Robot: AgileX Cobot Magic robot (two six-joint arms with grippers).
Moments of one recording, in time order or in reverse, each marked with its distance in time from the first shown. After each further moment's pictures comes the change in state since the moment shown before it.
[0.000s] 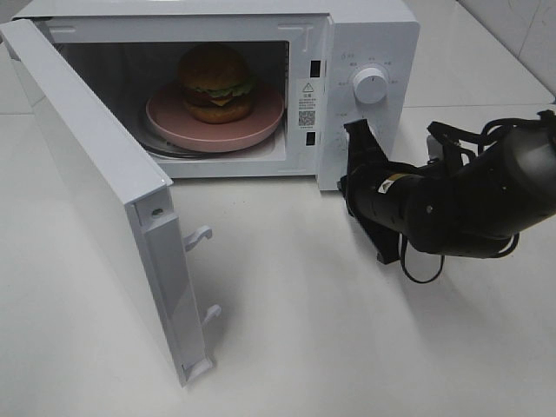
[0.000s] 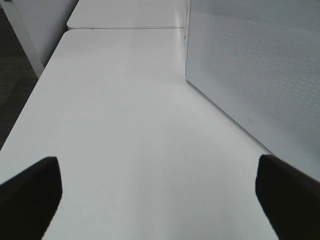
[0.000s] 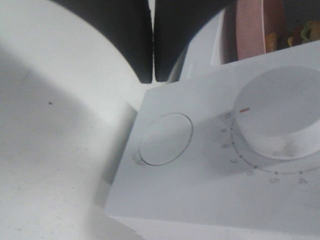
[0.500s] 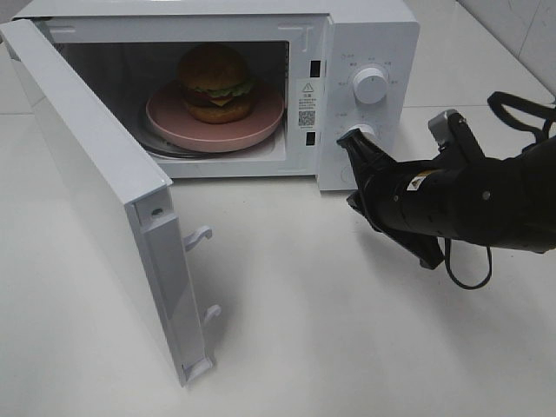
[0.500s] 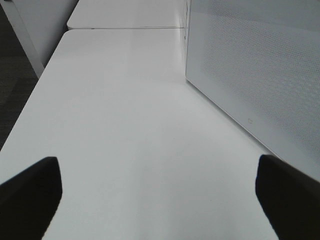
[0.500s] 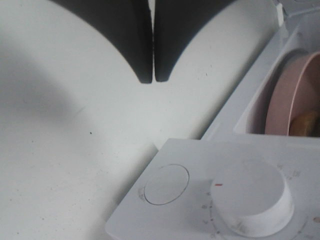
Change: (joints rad) left arm 0.000 0.000 0.000 0.000 0.000 0.000; right arm 0.000 -0.188 0.088 -0.005 0.209 -0.334
